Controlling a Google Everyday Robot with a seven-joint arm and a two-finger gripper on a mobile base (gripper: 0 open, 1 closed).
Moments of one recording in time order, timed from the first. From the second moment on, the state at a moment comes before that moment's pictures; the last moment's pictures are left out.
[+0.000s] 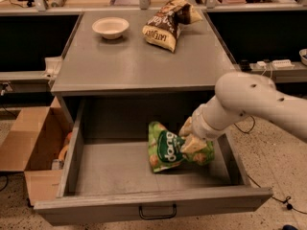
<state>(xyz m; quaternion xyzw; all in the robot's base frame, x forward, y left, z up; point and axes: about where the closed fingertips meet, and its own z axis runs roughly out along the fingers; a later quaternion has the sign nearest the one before) 0.511 -0.122 0.690 -0.68 0.70 0.08 0.19</state>
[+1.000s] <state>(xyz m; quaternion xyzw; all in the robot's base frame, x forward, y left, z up) 0.523 -0.199 0.849 -0.61 0.71 0.01 0.36</state>
